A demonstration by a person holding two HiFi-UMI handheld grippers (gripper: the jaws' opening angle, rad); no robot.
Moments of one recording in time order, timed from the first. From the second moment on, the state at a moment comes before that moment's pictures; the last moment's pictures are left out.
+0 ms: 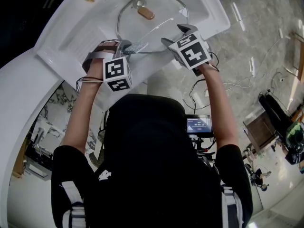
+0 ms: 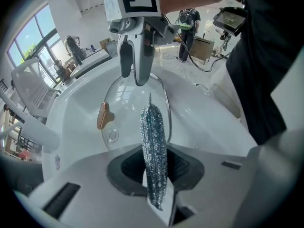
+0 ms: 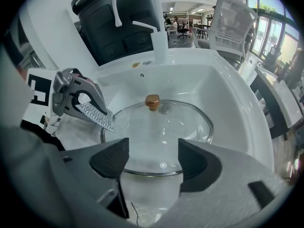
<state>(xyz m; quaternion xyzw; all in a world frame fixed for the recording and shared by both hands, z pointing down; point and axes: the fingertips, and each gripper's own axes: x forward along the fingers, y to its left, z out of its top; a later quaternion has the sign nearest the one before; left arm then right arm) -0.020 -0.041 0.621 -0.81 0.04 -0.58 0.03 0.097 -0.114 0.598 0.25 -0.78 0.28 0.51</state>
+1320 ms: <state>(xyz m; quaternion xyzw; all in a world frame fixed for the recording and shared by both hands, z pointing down) -0.032 -0.101 0.644 -0.80 0.07 -0.60 0.03 0.097 -0.113 0.598 0.25 -0.77 0.28 0.51</state>
